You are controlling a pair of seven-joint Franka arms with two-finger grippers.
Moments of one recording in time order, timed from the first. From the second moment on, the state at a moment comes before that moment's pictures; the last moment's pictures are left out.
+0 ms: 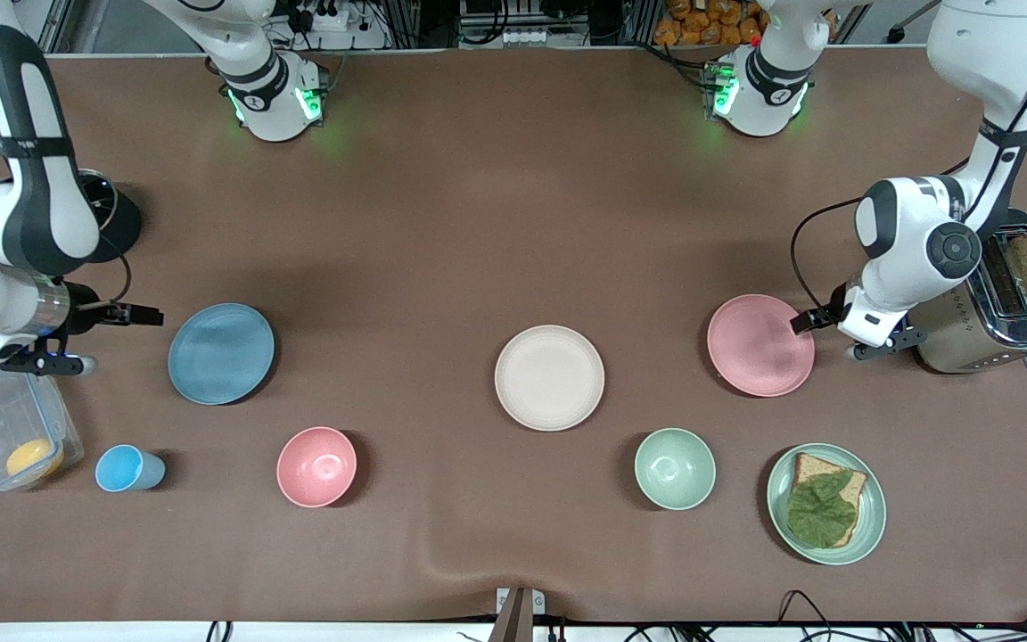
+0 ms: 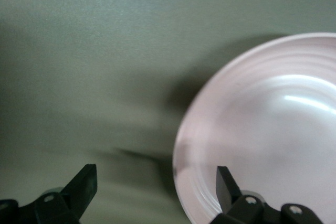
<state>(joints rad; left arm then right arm) 0.13 0.34 -0.07 -2.29 0.03 2.57 -0.26 -0.26 0.32 0.07 -1.90 -0.02 1.97 -0.09</state>
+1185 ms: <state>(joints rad) 0.13 0.33 -0.11 -2.26 0.03 2.59 -0.27 -0.32 0.56 0.08 -1.91 0.04 2.14 -0.16</state>
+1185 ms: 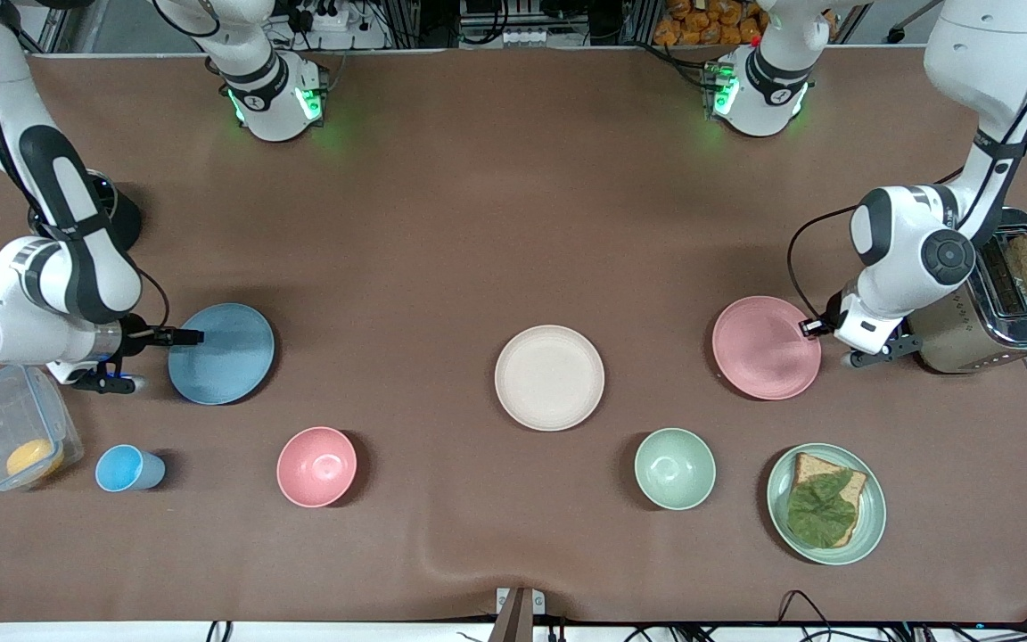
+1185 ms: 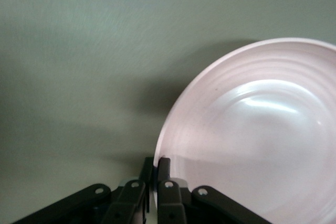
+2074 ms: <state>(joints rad) 0.01 0.28 -0.39 -1.97 0.03 2.22 -0.64 -0.32 0.57 0.08 -1.91 0.11 2.14 -0.16</state>
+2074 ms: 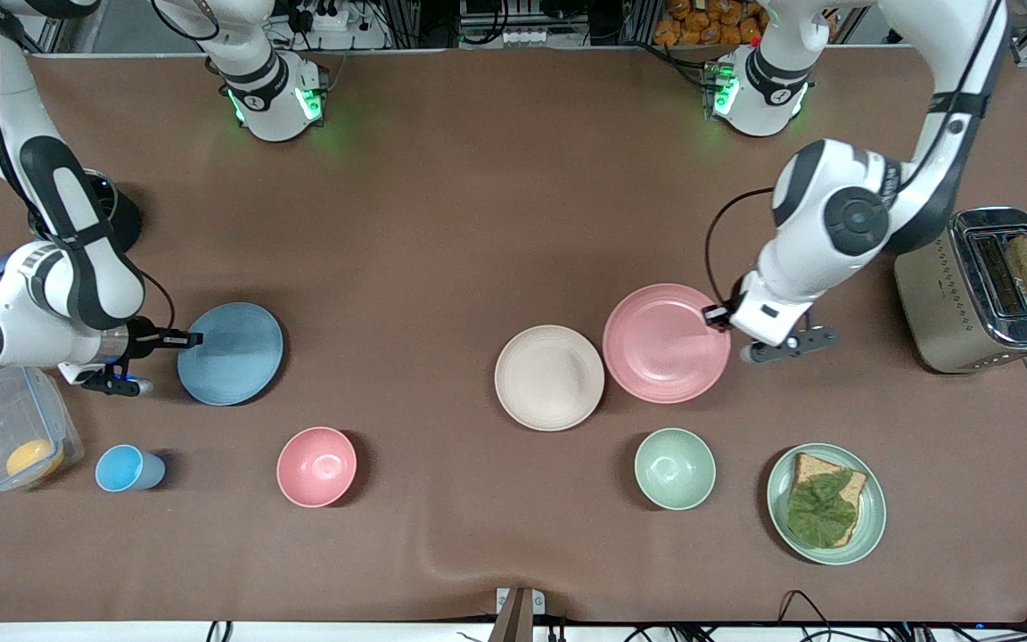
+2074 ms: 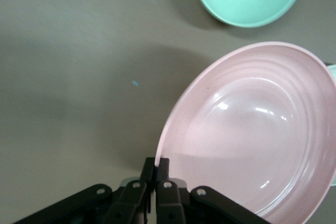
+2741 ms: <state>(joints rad) -0.17 0.53 -0.39 -1.80 0.03 2.30 -0.91 -0.28 0.49 0.09 -1.84 0.12 1.94 -0.16</state>
